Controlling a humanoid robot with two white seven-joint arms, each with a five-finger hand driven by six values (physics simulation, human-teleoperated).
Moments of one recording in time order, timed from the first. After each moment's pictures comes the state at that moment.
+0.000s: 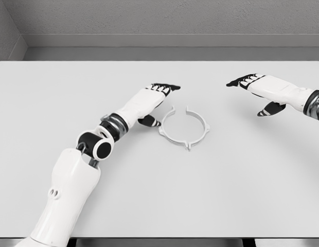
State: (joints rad) left arm -0.37 0.00 -0.30 -1.40 -0.94 -0.23 -0.38; right arm -0.53 -0.76 0.46 -1.38 0.44 -0.44 0.47
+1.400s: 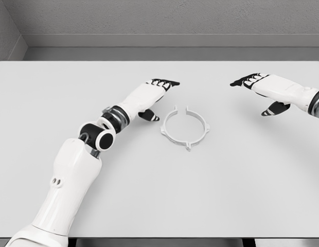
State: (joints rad) left arm -0.44 0.00 -0.32 -1.31 -0.96 -0.23 -0.37; right arm -0.53 -0.79 0.46 -1.39 0.43 -0.44 0.47
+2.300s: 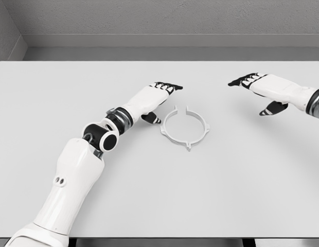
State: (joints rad) left arm -0.45 0.00 -0.35 -1.29 -0.98 -0.23 -0.37; right arm -0.54 -0.78 0.46 -1.39 0.44 -0.44 0.48
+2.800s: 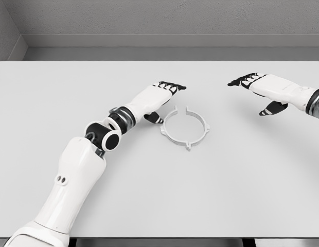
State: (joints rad) left arm -0.46 0.00 -0.37 -1.29 -0.98 -0.23 -0.37; right arm -0.54 -0.78 0.46 -1.39 0.43 -0.44 0.48
